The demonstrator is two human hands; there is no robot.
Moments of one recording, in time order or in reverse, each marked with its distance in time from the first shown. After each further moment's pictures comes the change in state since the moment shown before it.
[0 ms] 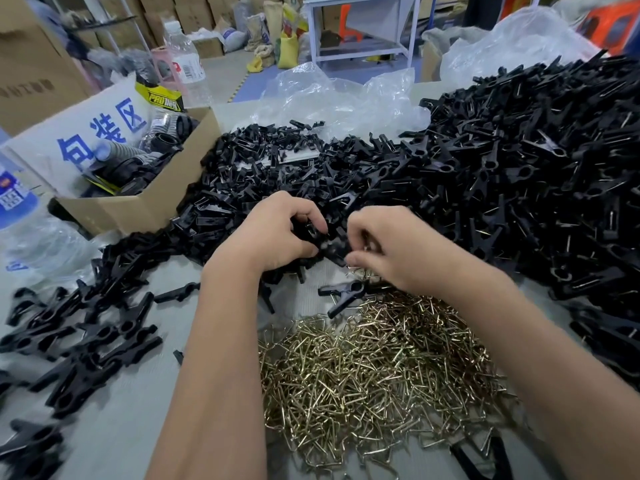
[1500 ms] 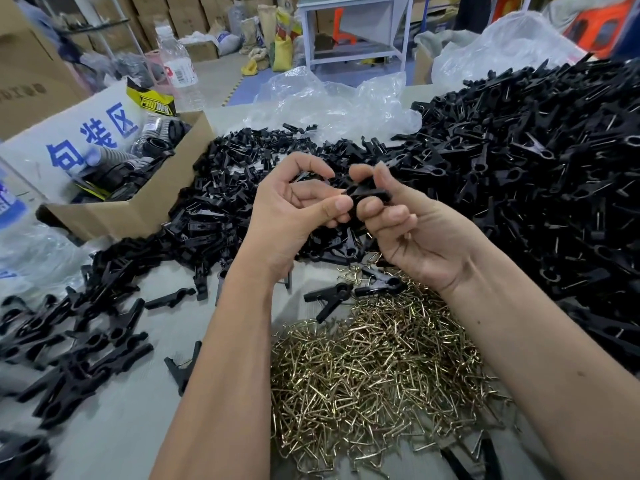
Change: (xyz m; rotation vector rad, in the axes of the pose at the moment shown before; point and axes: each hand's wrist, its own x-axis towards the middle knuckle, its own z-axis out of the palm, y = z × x) left_hand 0.005 0.024 0.027 -1.036 0.181 0.339; right_hand -0.002 0.003 -0.022 2.030 -0.191 0.143
